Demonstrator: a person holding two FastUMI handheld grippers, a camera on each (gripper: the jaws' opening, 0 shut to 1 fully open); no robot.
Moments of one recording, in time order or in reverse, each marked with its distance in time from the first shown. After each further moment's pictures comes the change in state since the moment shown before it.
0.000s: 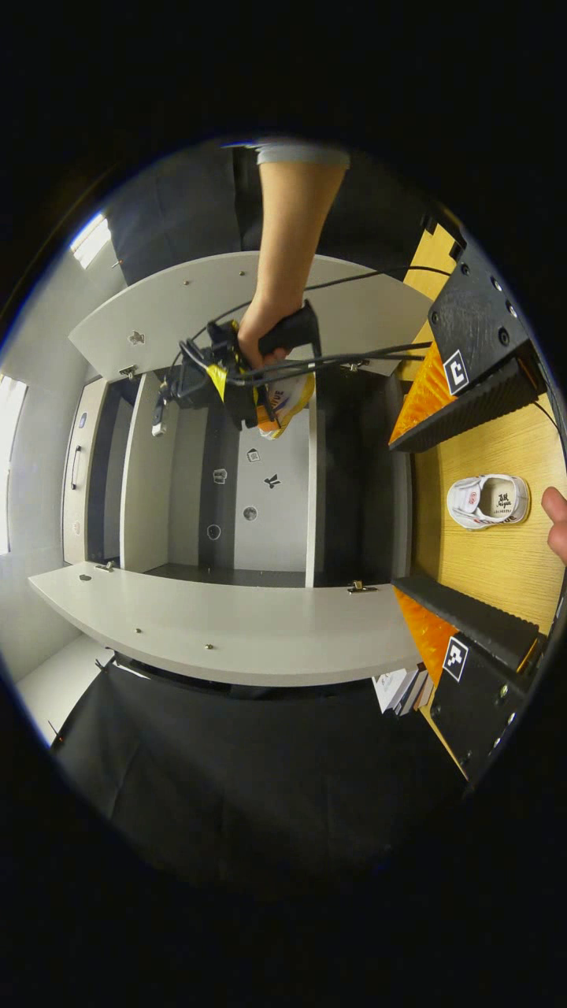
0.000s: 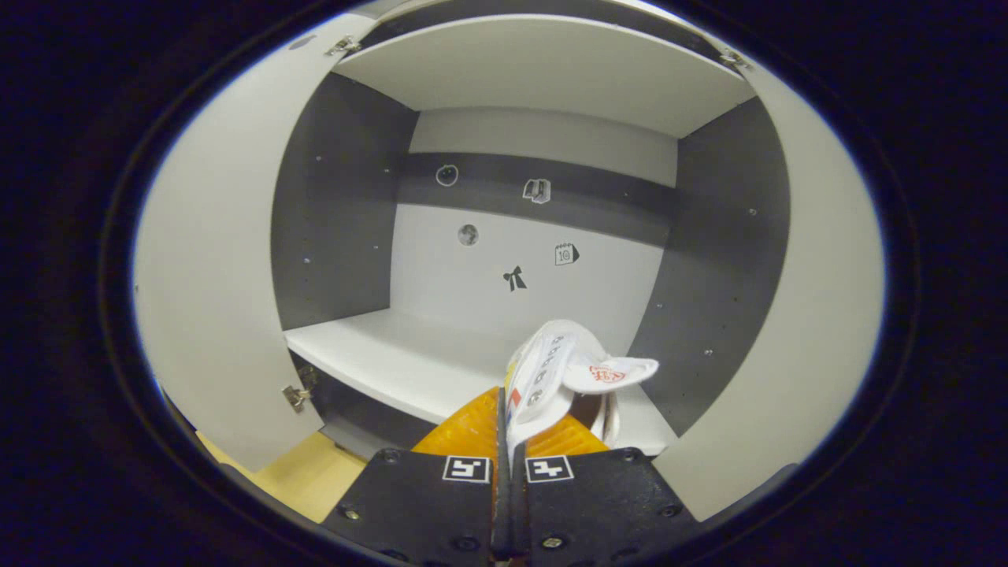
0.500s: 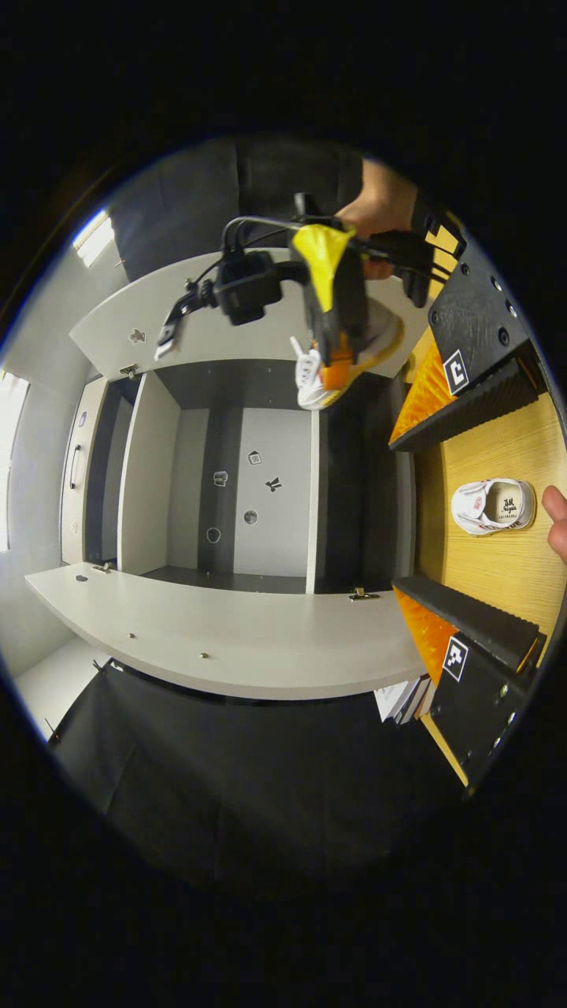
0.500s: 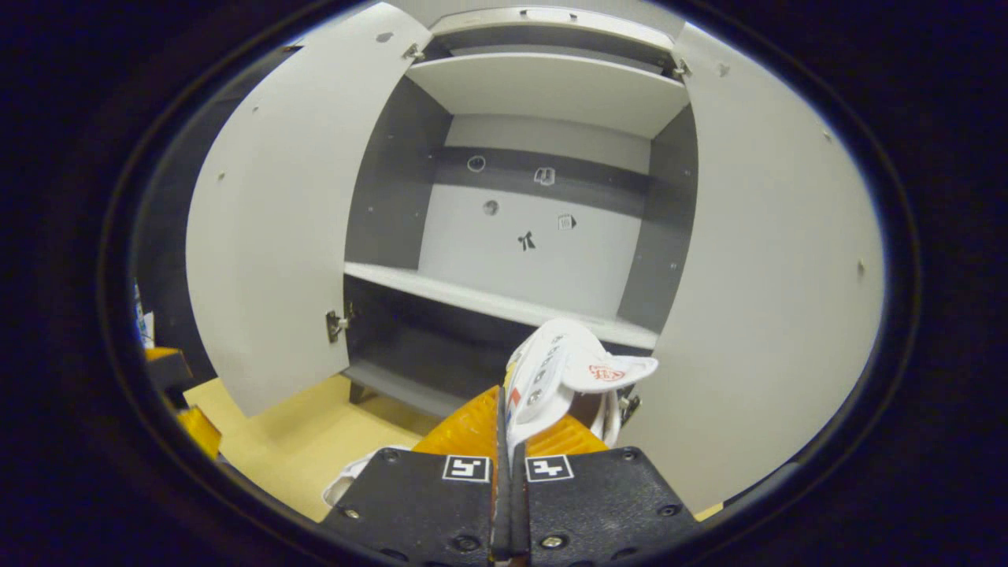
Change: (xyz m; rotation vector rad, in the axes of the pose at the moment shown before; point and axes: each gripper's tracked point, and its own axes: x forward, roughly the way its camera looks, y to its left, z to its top) left arm 0.014 -0.010 0.002 -0.018 -0.016 -0.031; right arm -0.116 0.030 -0.100 -0.019 -0.132 0.016
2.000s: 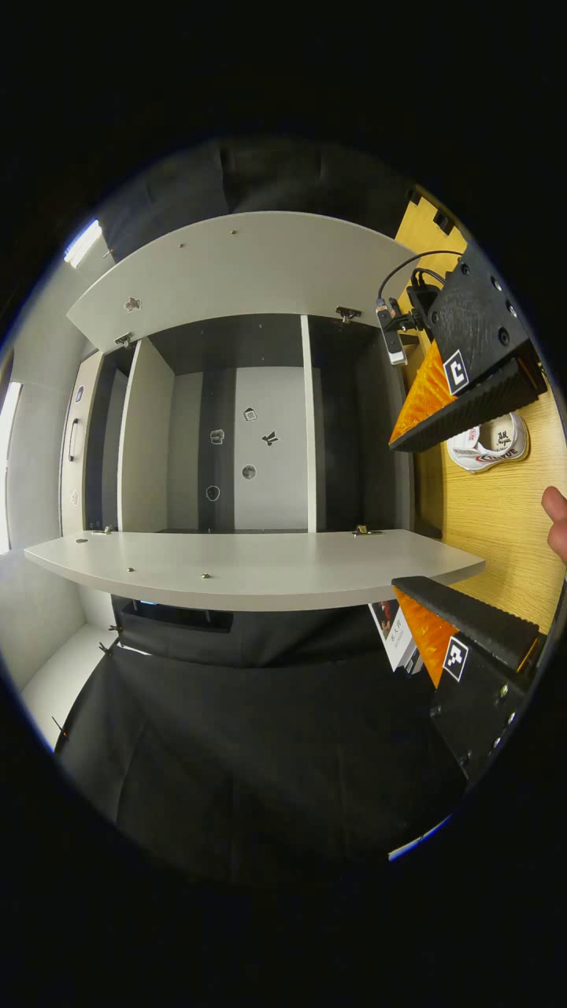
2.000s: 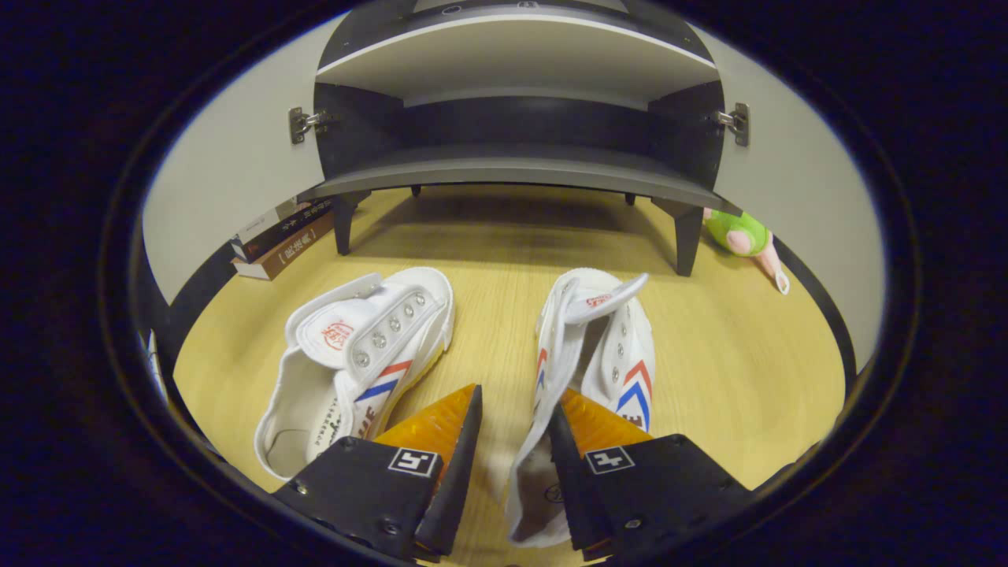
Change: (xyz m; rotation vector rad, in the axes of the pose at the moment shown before) left arm -0.004 0.081 0.000 0.052 0.014 0.112; right arm 0.039 0.099 -0.320 0.197 0.526 -0.010
